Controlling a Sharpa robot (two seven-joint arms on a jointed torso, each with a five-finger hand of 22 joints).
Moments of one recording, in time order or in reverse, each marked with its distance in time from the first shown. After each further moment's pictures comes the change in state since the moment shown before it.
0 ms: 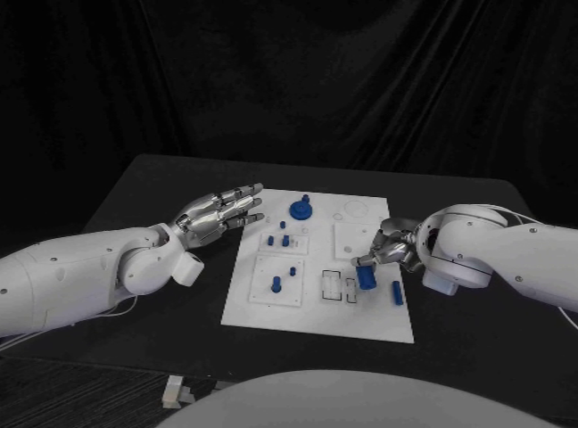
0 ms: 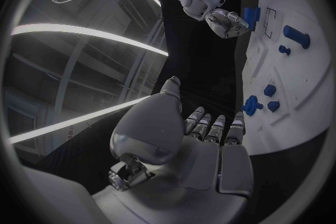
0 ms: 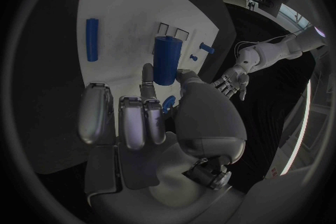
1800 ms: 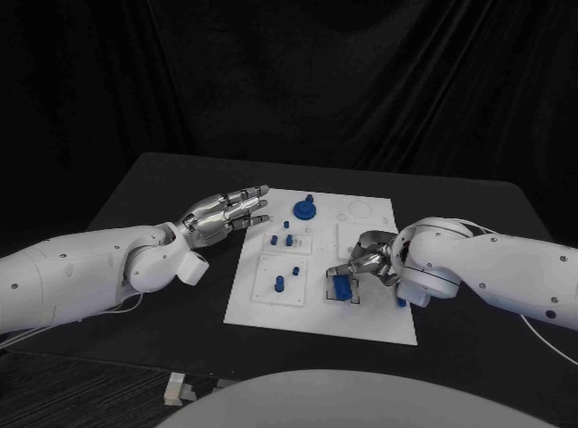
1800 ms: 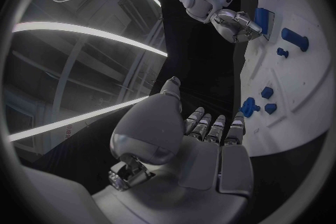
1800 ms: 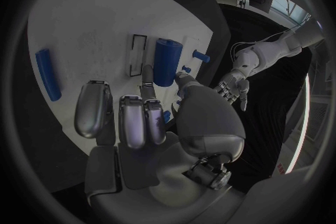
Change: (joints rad) left arm -0.004 0.009 0.000 -0.010 0.000 0.015 -0.011; left_hand -0.004 0.004 0.003 -0.003 0.000 -0.004 0.004 0.000 0.000 0.003 0.003 0.000 0.000 0.000 0.000 0.000 0.001 0.000 0.000 0.000 0.000 0.002; right arm -0.055 0.121 0.000 -0.062 0.058 -0.018 -0.009; right_hand -0.093 0.020 0.062 -0.028 -0.359 -0.044 0.024 -0.031 -0.024 0.003 0.011 0.000 0.000 0.002 0.005 -0.024 0.000 0.000 -0.003 0.011 -0.057 0.000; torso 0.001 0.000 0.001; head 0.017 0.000
